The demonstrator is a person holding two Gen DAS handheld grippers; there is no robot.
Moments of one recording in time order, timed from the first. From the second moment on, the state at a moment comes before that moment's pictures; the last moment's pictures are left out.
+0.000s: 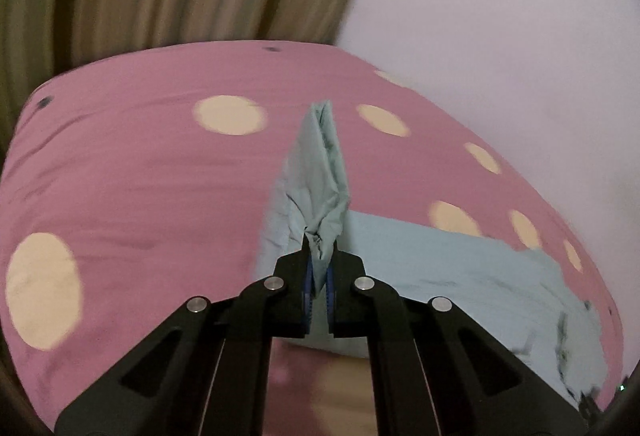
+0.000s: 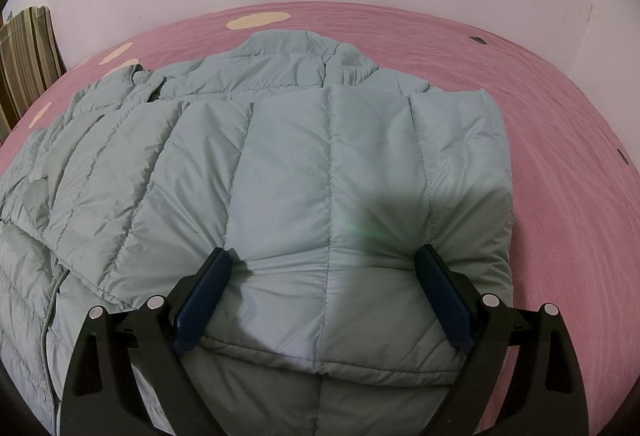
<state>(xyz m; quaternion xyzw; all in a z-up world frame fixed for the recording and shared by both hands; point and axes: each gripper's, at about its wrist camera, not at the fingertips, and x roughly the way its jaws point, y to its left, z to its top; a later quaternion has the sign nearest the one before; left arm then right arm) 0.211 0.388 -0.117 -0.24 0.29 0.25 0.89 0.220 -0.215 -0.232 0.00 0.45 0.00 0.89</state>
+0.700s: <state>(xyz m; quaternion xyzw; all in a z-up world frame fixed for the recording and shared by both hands) 0.343 0.058 -0.112 -0.11 0.36 -0.02 0.93 0.219 -0.214 -0.232 0.01 0.45 0.00 0.89</state>
